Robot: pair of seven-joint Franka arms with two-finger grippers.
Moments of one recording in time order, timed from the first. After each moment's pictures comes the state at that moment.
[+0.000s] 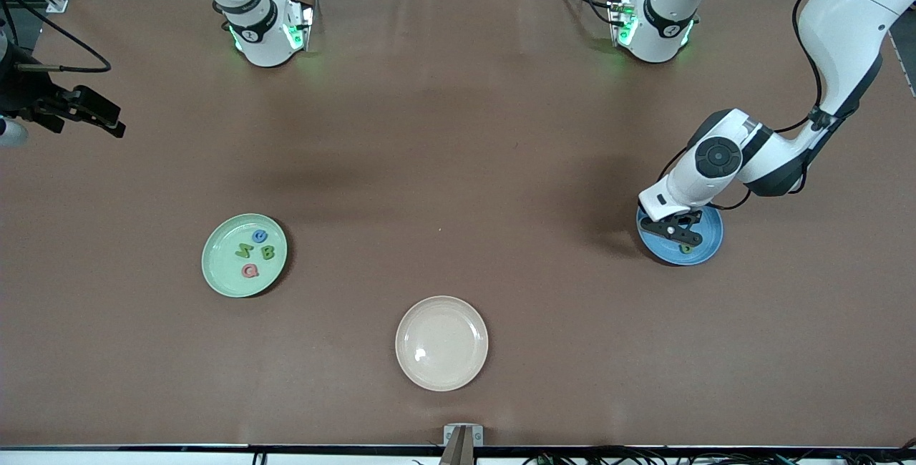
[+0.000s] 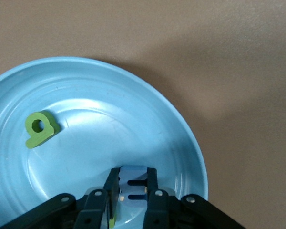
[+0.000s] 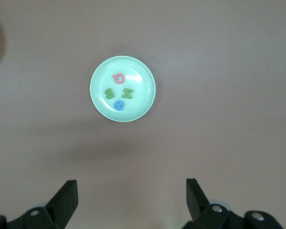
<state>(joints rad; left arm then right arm) 0.73 0.60 -0.87 -2.21 0.88 2.39 -0.39 -0.02 -0.10 0.00 -1.69 -0.01 1.58 0.07</state>
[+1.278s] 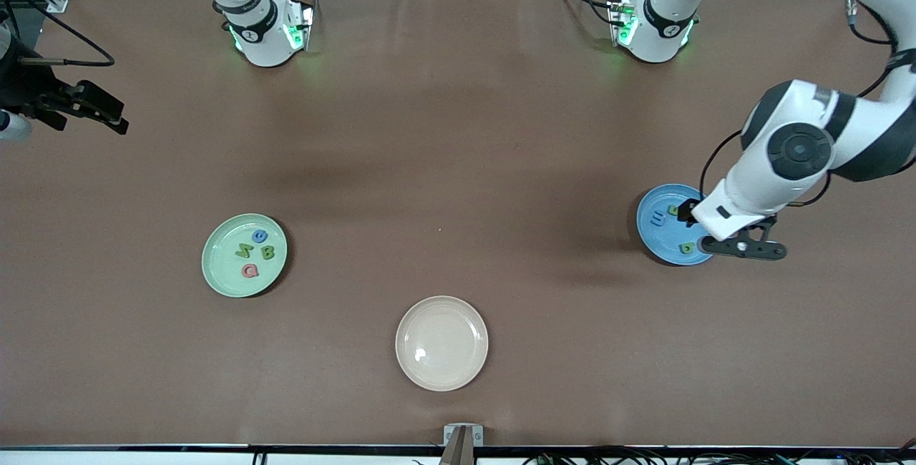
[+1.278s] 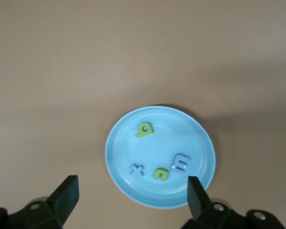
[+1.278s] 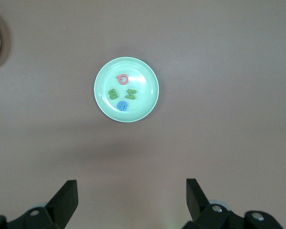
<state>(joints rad) 0.83 0.47 -1.11 -1.84 0.63 1.90 -0.35 -0.01 -0.11 0.00 -1.70 -0.01 1.58 0.07</state>
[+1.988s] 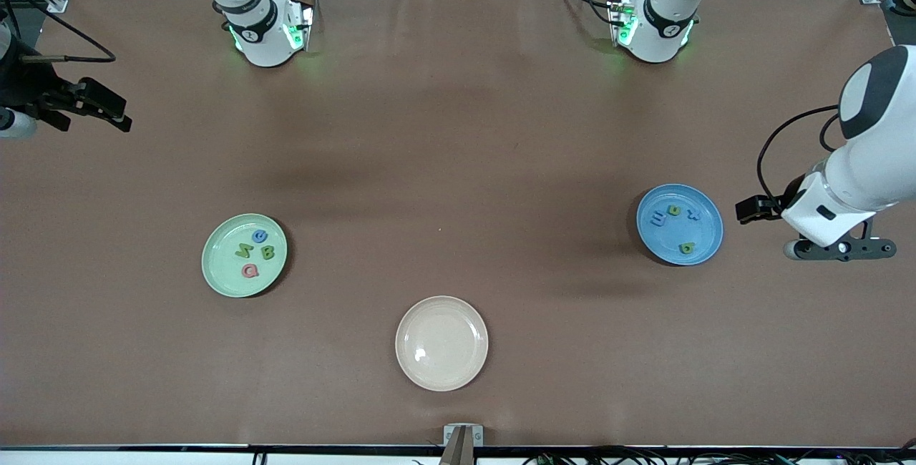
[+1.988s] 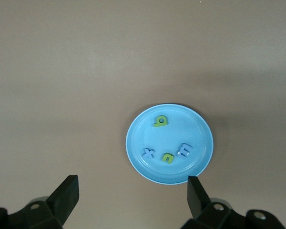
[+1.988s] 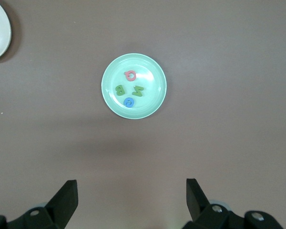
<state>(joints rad) 0.89 0.47 -1.13 -1.62 0.51 1.71 -0.29 -0.01 -0.11 0.00 -1.70 0.03 1.57 0.03</state>
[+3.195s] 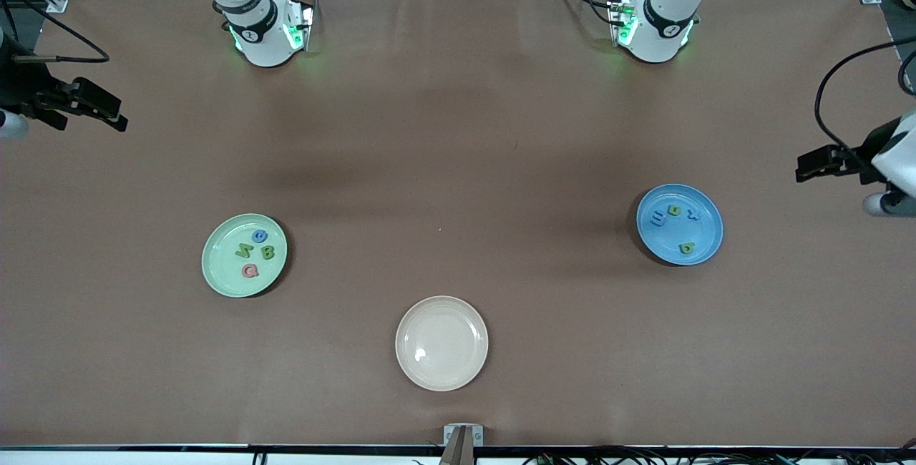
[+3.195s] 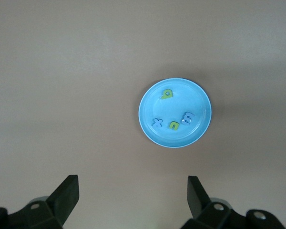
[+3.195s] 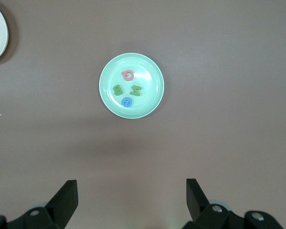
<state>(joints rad) 0.08 0.13 -0.04 -1.53 0.07 1.56 0.10 -0.02 -0.11 -0.01 -1.70 0.02 1.57 0.03</state>
